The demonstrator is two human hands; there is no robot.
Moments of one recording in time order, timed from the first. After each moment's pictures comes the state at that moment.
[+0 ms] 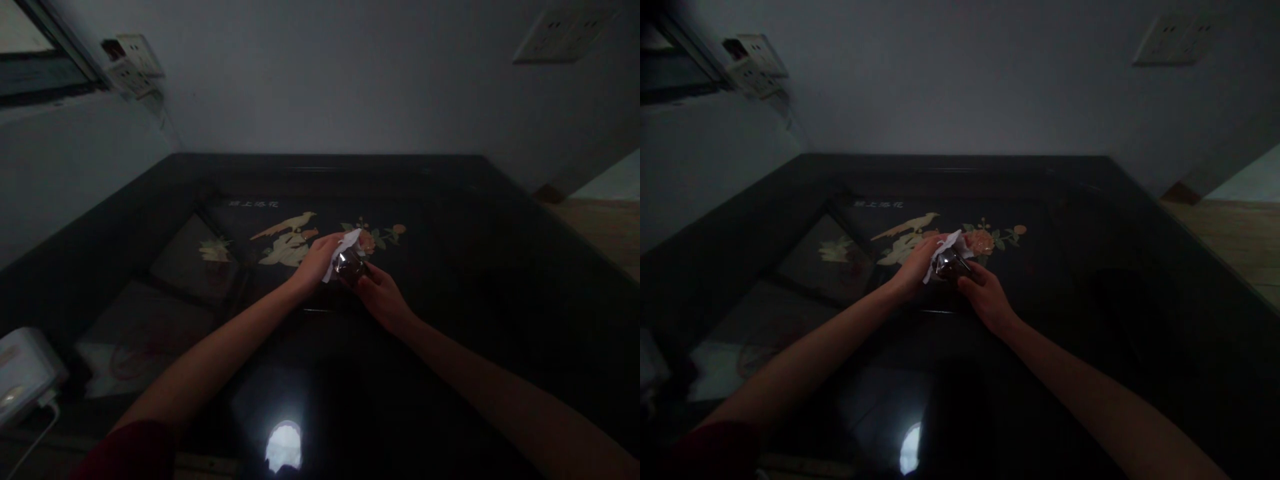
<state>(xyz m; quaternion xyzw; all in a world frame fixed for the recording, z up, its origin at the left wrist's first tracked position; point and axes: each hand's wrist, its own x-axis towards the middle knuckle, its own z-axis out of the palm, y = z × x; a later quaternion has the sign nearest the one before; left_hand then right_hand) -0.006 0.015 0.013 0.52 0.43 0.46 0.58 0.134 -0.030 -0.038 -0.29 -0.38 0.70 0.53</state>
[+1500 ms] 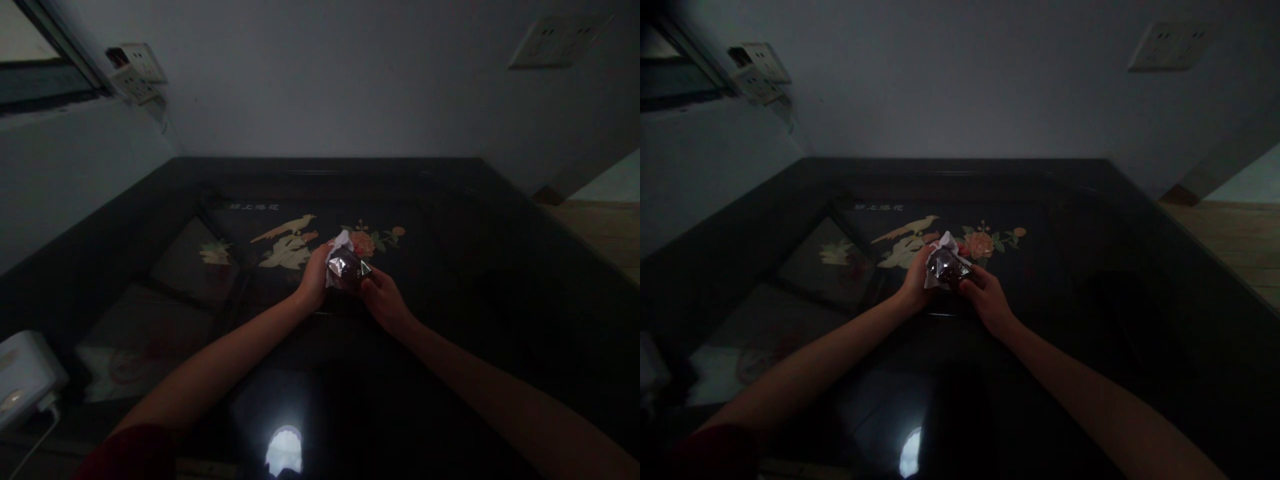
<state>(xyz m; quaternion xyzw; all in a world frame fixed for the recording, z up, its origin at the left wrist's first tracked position) 0.005 0.008 -0.005 0.38 0.40 0.53 0.64 0.136 -0.028 -0.038 -0.32 -0.42 0.66 0.53</state>
